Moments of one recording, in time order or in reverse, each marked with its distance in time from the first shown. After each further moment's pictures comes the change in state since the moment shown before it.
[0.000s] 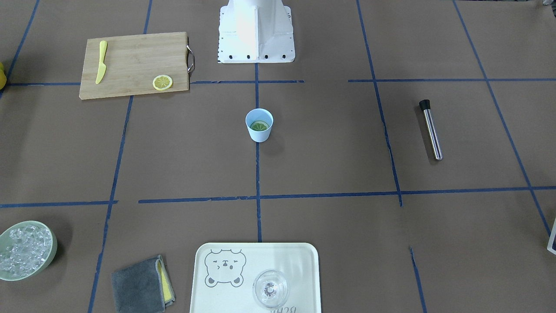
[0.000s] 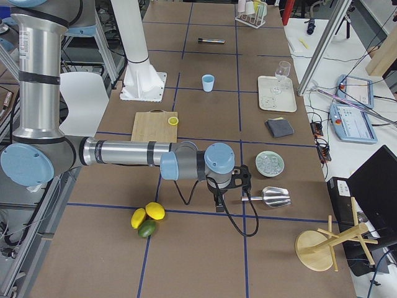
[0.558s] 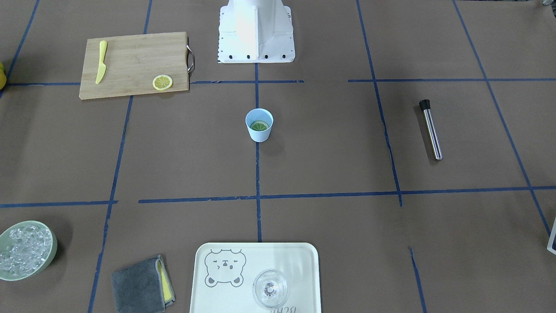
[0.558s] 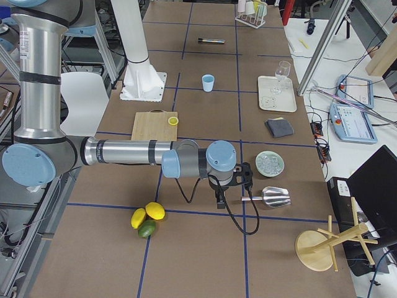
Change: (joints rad) left arm -0.047 0.066 0.071 -0.073 -0.011 0.036; right arm 0.000 0.010 0.010 -0.005 0.038 0.050
